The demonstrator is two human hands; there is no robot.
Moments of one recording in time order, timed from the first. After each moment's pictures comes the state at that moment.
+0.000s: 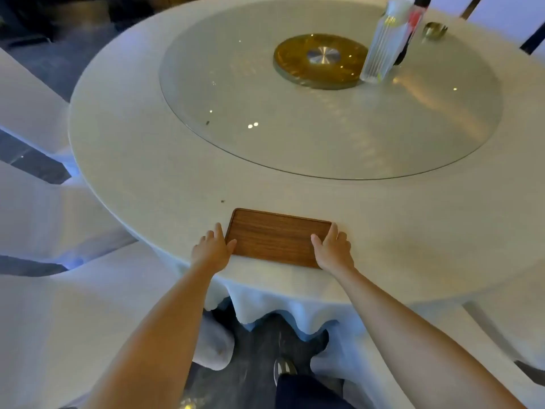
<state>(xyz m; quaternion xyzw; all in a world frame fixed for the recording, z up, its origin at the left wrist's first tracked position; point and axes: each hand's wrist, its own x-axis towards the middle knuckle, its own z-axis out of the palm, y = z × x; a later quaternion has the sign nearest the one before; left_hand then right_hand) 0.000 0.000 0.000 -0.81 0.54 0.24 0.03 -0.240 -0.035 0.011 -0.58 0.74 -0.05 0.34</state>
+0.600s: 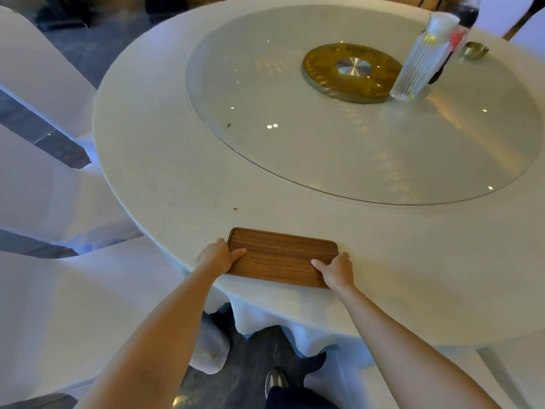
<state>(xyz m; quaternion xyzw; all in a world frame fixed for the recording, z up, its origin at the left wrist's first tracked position) 0.014 -0.018 -0.007 -0.84 0.45 0.31 0.01 -0.228 -0.058 -0.001 -0.49 0.75 -0.09 0.43</state>
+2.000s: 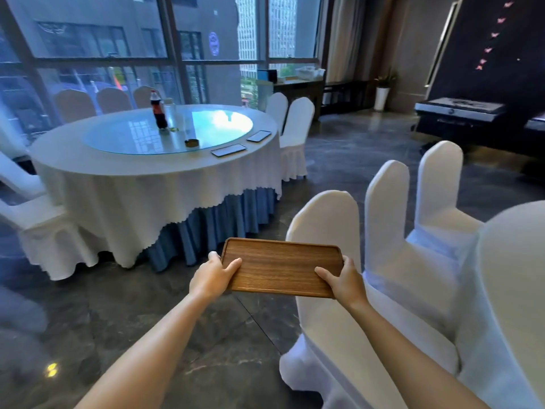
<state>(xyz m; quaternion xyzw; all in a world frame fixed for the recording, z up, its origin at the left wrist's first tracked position) 0.218 0.613 0.155 -0.94 -0.10 0.02 -0.32 0.188 0.355 0.144 -0.86 0.14 -0.05 0.49</state>
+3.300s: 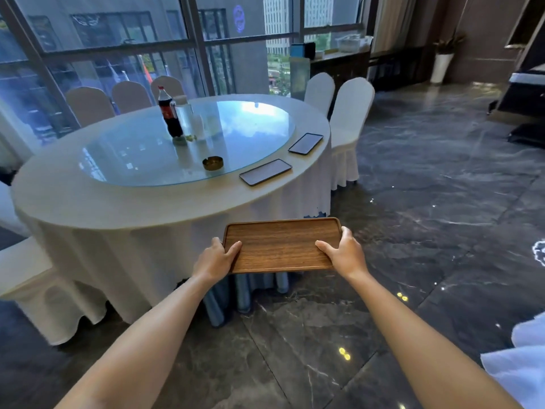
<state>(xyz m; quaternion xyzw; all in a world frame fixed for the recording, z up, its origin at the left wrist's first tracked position) 0.826 0.773 0.124 -0.95 -0.13 0.02 -0.27 0.824 0.508 0.127 -0.88 0.10 -0.03 0.46</state>
